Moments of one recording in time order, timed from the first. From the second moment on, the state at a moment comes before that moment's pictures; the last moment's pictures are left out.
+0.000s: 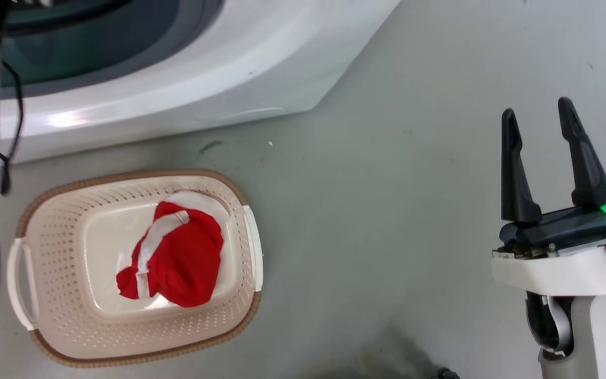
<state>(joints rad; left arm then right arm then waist) -1.53 0.37 -0.35 1.25 -0.20 -0.13 0.14 -0.25 -0.05 0.04 -0.14 0.10 0.13 -0.26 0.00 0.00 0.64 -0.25</state>
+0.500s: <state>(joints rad) -1.20 0.31 -0.48 1.15 -0.38 -0.13 -0.11 -0.12 -0.05 0.05 -0.11 0.05 0.13 -0.26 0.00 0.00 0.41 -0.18</state>
